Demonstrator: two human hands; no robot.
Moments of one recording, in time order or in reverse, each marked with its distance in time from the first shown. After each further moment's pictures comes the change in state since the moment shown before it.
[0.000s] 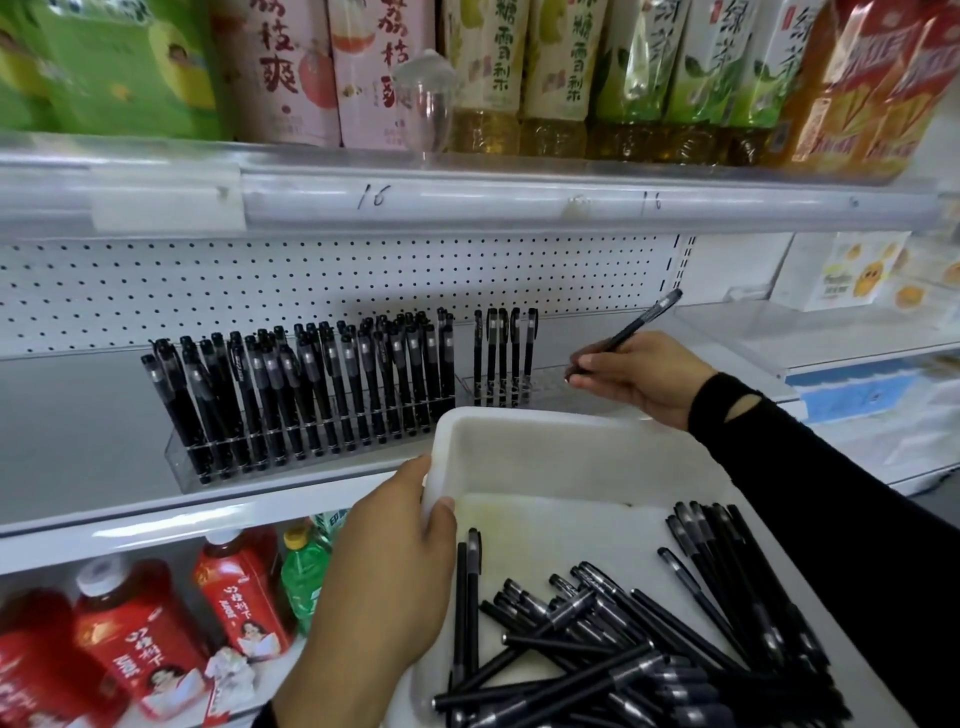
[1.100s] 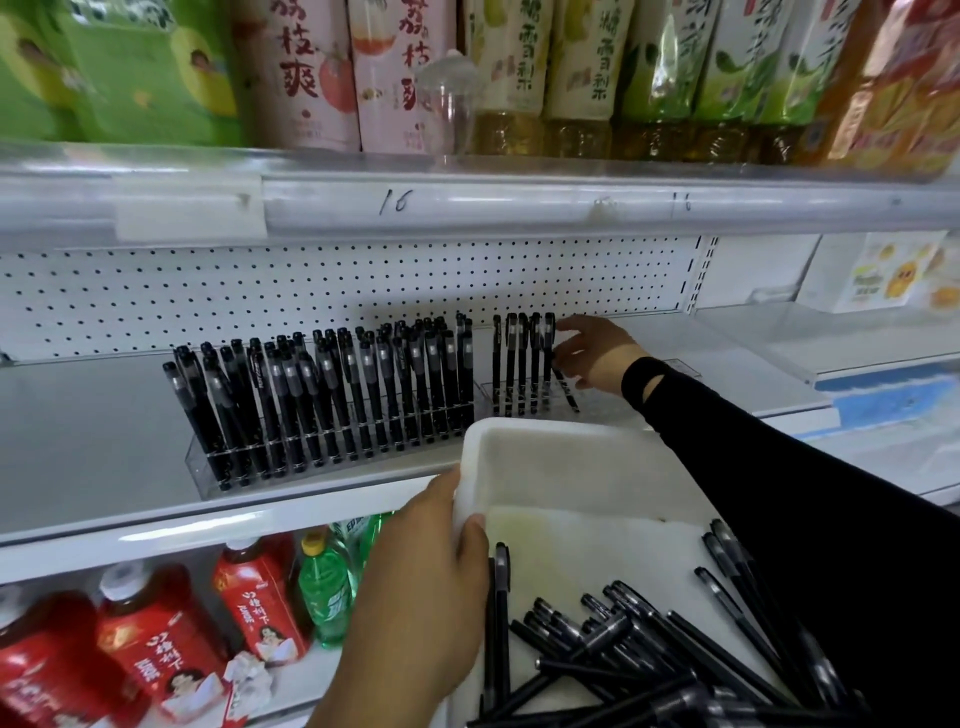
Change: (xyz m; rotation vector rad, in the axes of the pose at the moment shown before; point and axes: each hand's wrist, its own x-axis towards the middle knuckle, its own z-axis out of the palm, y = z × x) left_hand 0.000 0.000 0.004 -0.008 -0.030 0.035; right_hand 0.067 0.000 0.041 -0.779 0.140 -0.122
